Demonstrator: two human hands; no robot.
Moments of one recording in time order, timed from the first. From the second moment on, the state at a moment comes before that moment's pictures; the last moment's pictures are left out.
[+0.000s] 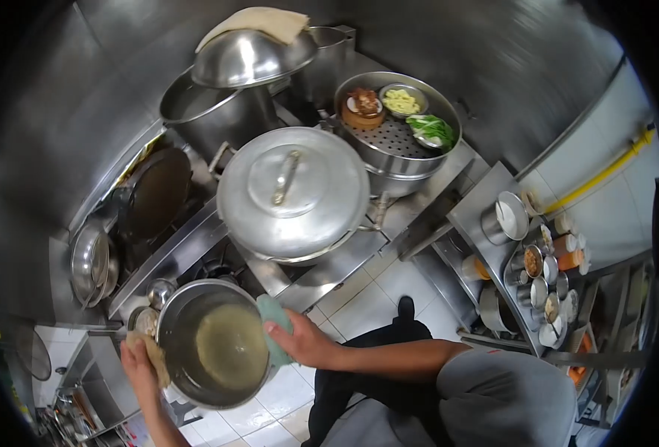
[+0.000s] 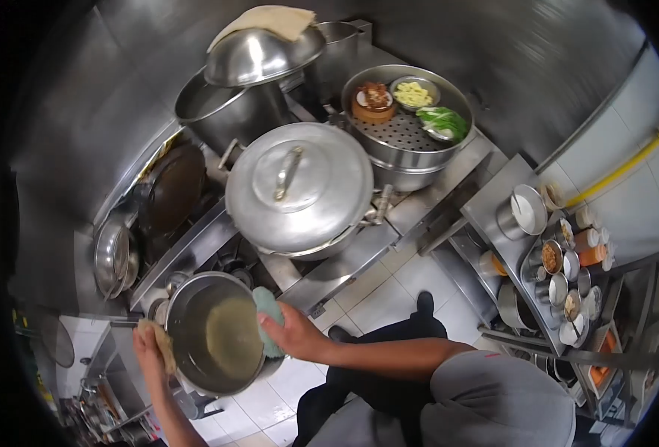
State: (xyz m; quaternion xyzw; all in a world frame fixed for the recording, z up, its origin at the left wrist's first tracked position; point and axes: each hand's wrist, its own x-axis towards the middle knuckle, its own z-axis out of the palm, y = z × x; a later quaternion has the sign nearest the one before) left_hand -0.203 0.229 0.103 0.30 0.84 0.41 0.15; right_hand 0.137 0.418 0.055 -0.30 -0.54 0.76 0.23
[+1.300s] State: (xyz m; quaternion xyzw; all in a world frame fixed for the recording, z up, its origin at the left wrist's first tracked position) left_hand 0.187 0.688 0.195 0.20 0.80 0.39 0.41; right_hand 0.519 0.822 0.104 -0.32 -0.26 0.87 0.28
